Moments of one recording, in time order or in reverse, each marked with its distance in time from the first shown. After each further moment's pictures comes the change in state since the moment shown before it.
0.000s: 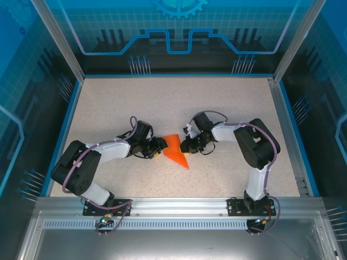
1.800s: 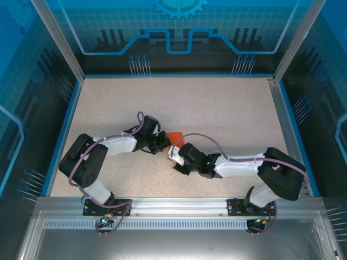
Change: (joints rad) left arm -0.038 0.090 0.116 0.009 0.035 -0.033; right arm 0.526 -0.391 -0.330 0.307 0.887 -0.577
